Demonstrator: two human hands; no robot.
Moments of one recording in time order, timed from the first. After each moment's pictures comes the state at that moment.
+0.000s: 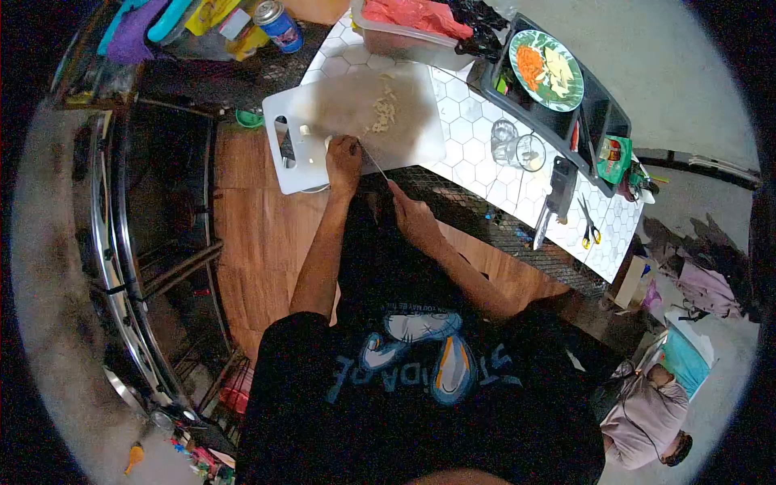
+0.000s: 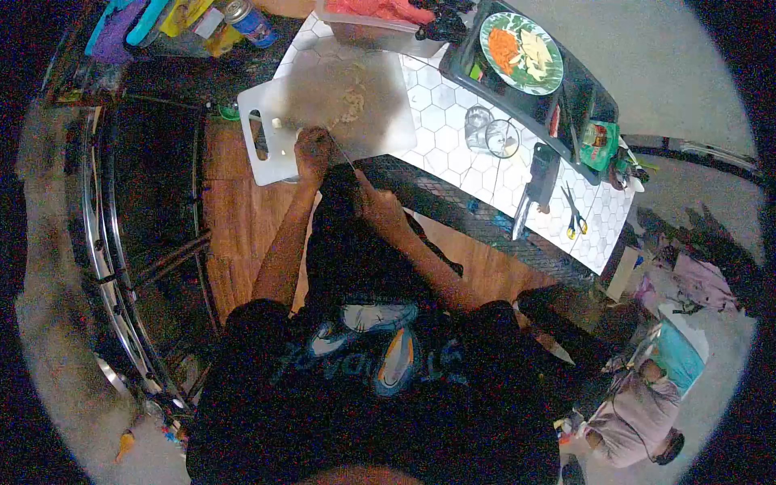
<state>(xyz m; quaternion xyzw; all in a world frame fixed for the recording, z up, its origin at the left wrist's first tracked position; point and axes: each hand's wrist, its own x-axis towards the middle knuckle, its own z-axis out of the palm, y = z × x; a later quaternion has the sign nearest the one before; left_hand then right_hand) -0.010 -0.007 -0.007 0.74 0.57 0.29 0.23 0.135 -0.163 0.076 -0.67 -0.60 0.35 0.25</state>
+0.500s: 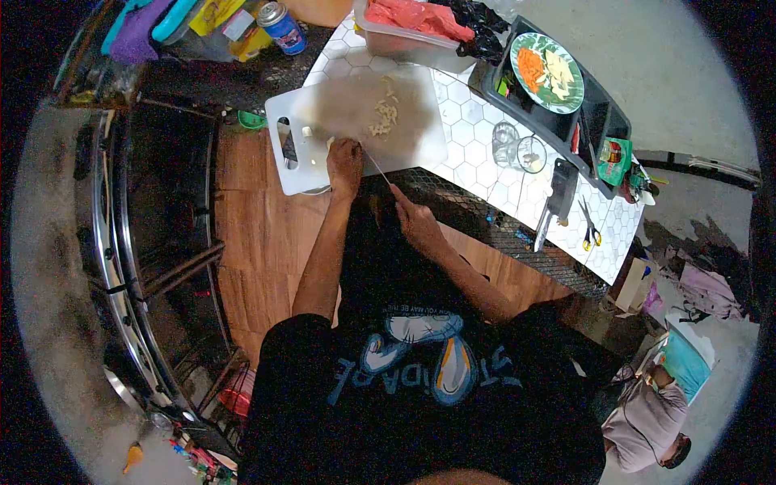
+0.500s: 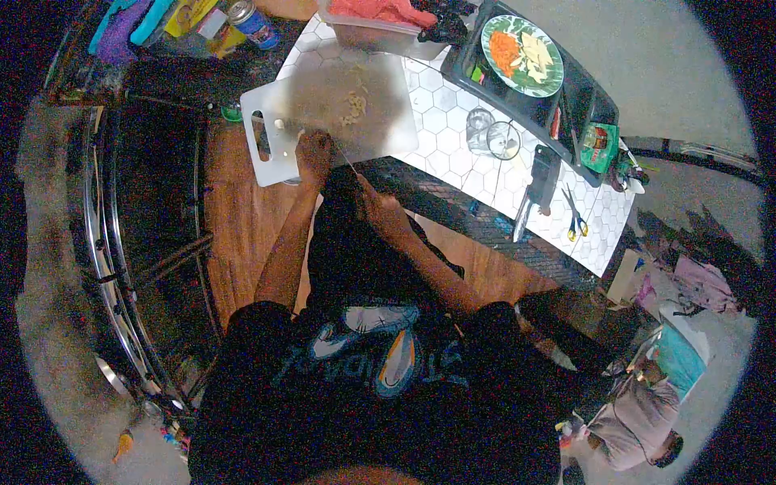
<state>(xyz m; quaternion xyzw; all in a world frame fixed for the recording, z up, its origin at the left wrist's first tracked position) -0.017 -0.007 -0.027 0.81 0.52 0.26 0.11 0.137 -0.170 0.056 -0.64 -0.63 0.30 0.32</state>
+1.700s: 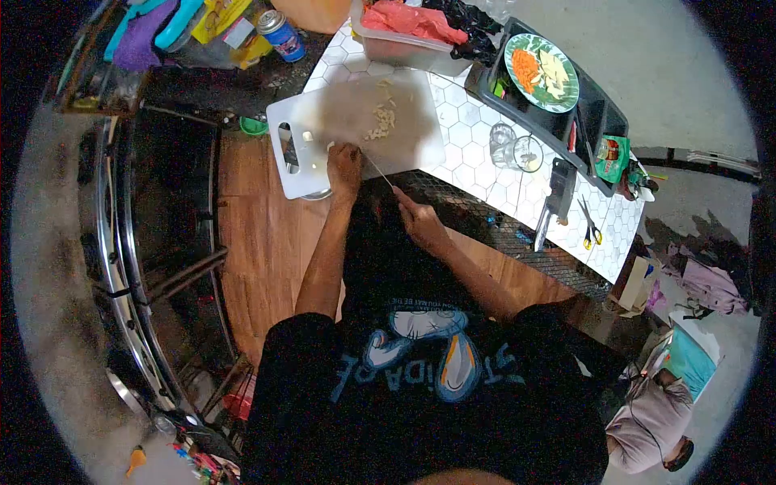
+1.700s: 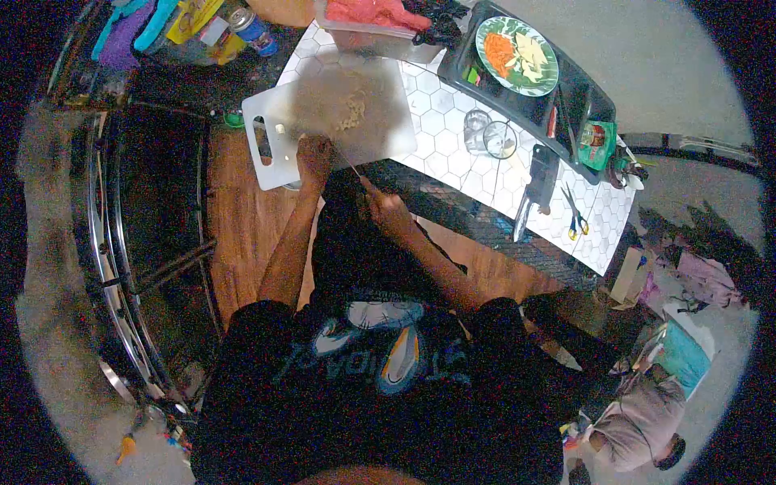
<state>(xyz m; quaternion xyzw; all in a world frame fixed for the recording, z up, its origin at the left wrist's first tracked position) -0.011 -0.009 -0.010 0.75 0.56 0.29 0.19 0.149 -0.170 0.054 -0.64 -0.63 0.32 0.30</state>
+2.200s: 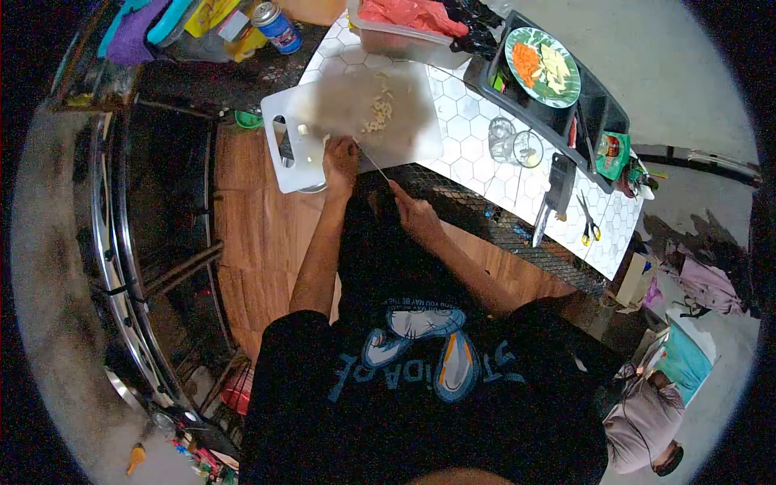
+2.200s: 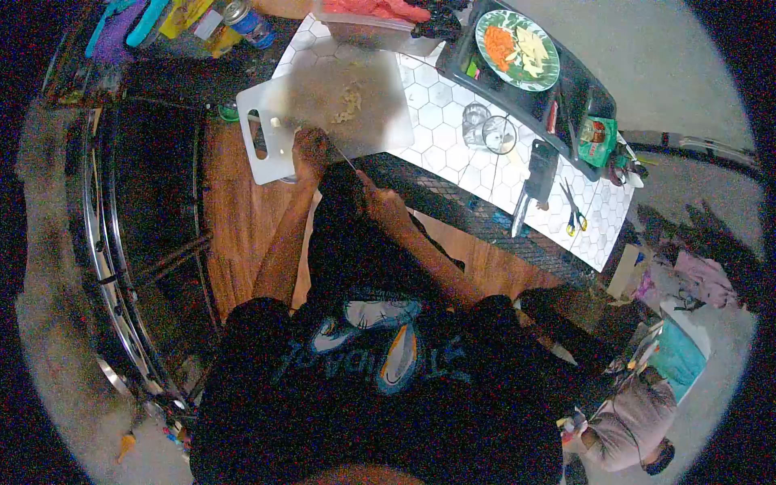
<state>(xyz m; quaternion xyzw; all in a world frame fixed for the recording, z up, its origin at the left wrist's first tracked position) -0.013 -0.012 0.002 0.74 0.54 0.37 0.18 0.146 -0.169 0.050 -0.66 -0.63 0.32 0.24</state>
